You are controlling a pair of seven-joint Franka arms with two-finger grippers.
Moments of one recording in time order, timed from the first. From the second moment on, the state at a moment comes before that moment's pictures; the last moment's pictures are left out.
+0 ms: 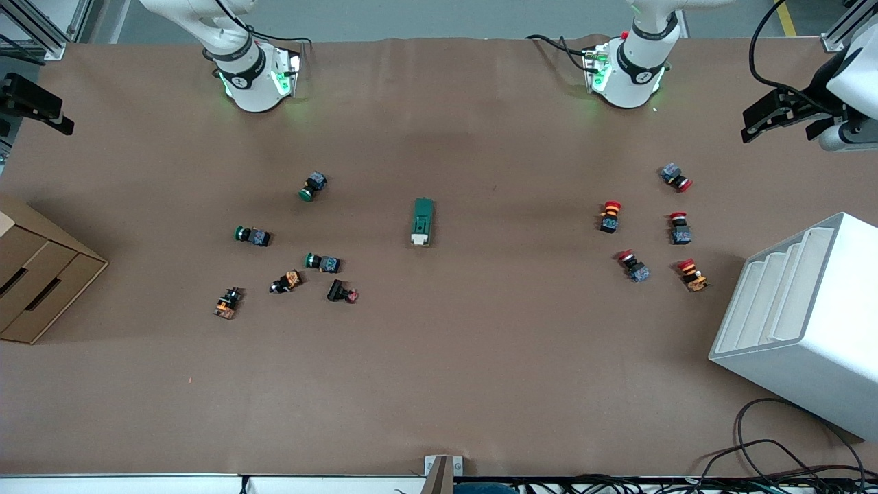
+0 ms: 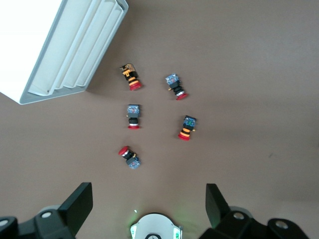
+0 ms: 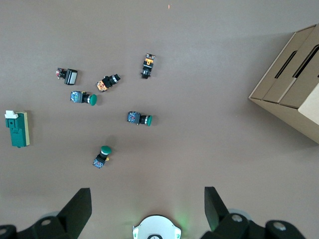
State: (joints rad) left arm -0.01 -0.10 -0.07 -1.60 0.02 1.41 -0.09; right arm -0.02 -0.06 -0.06 -1.45 0.02 1.31 -0.07
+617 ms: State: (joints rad) left arm -0.04 -0.04 -0.11 -1.50 0.01 1.41 -0.09; right arm -0.02 -0.06 -0.06 -1.45 0.02 1.31 -0.07
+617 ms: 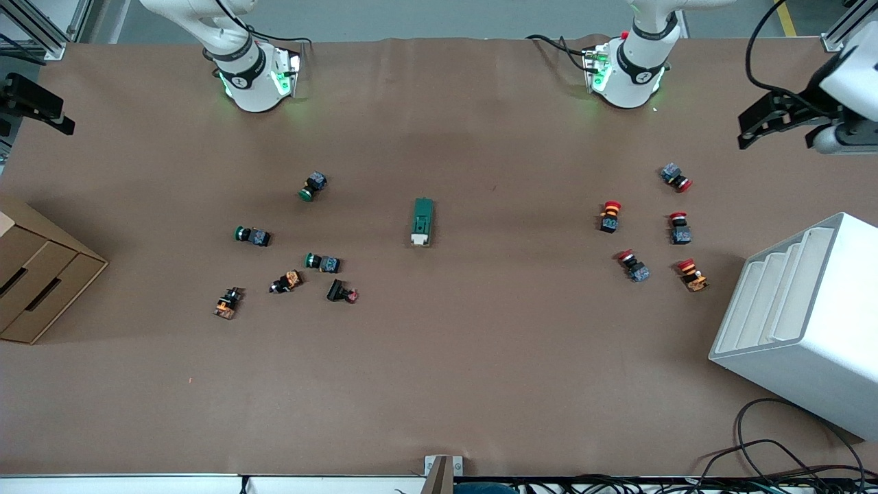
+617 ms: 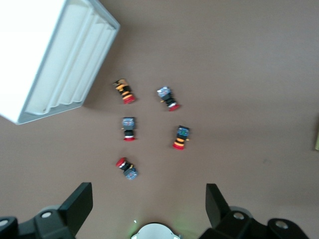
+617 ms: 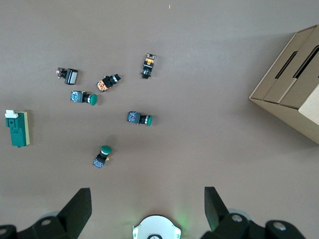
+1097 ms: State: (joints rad) left arm -0.06 0.01 -0.20 -1.51 -0.10 1.51 -0.19; right arm -0.02 -0.06 -0.06 -1.45 0.02 1.31 -0.07
